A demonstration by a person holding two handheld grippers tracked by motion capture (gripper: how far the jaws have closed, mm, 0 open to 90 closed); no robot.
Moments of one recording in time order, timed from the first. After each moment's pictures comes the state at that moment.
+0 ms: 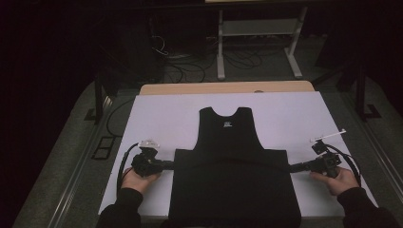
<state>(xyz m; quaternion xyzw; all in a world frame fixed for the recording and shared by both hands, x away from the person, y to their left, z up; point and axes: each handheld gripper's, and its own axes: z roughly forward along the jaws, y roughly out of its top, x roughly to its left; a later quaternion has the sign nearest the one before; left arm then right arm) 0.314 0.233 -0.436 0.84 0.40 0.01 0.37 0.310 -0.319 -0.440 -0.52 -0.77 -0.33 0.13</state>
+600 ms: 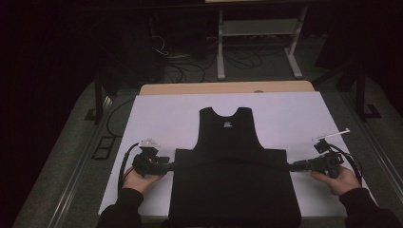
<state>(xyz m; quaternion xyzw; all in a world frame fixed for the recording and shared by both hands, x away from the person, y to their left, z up) 0.313 0.230 -0.434 0.83 0.42 0.03 0.37 0.308 -0.321 -0.431 -0.52 -0.77 -0.35 0.09</state>
